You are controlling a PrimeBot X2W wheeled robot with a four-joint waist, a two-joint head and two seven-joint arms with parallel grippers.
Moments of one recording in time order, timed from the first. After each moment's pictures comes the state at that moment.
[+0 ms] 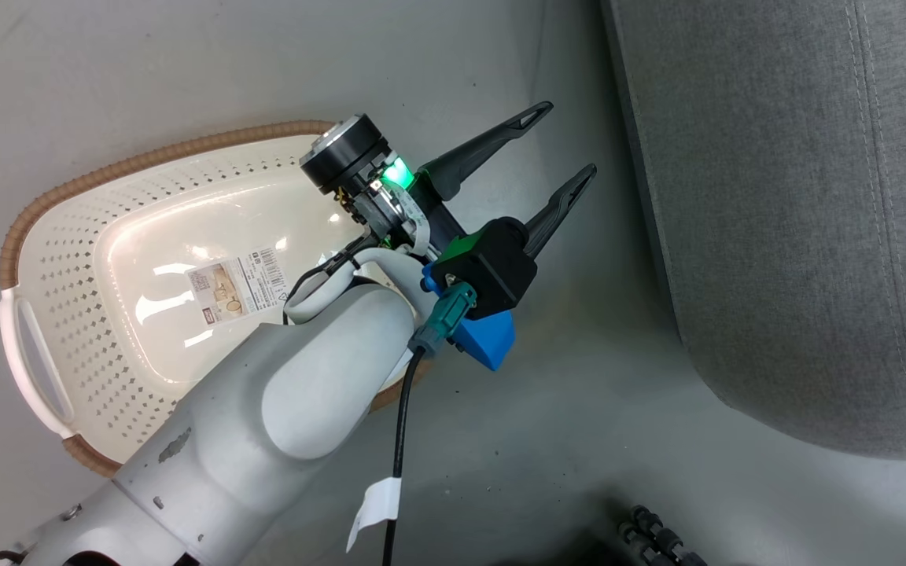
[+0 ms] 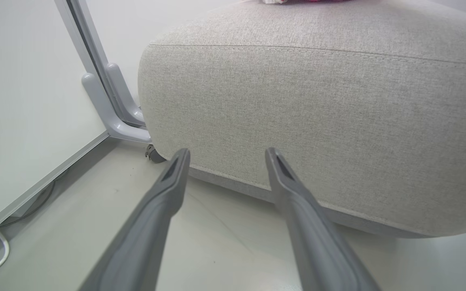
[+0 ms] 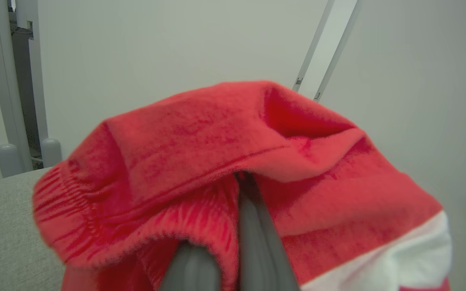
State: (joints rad) left arm -0.91 0.15 -0.89 0.49 -0.07 -0.08 -0.26; right arm -0.97 -0.36 -0.67 0.55 0.01 0.13 -0.26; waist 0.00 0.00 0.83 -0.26
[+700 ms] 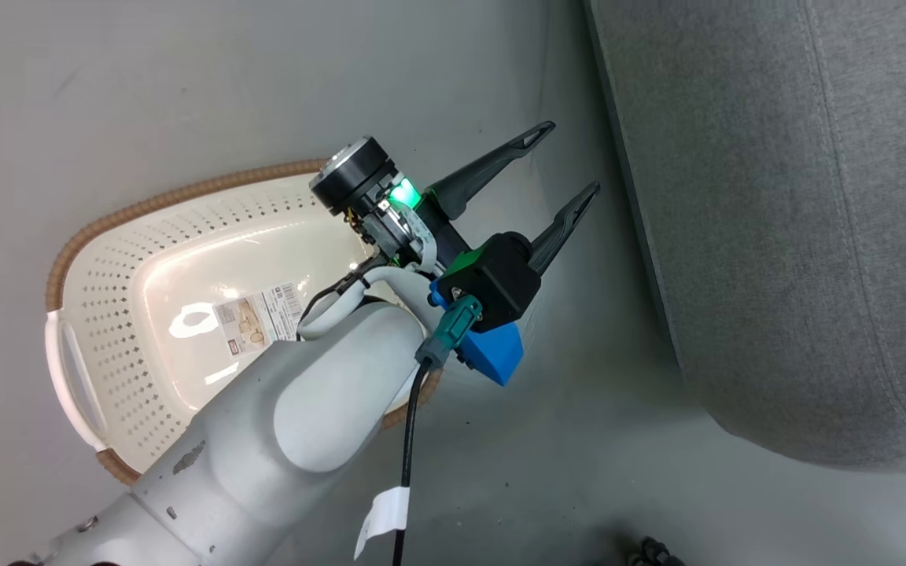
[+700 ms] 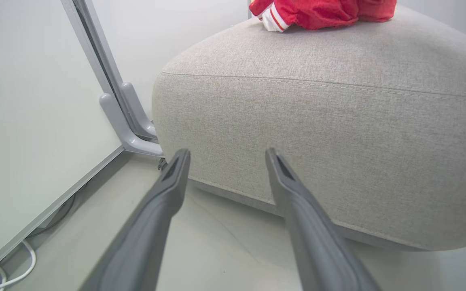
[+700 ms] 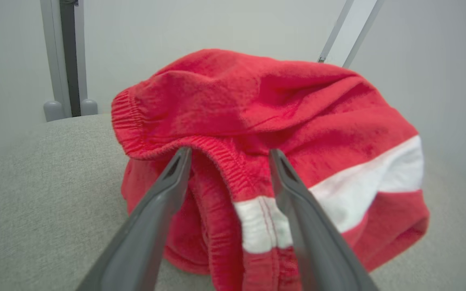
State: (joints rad) left arm -0.89 0.13 -0.90 0.50 -0.11 -0.06 -0.26; right arm -0.73 -0.27 -0.60 0.45 0.02 0.13 -0.26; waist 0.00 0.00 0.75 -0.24
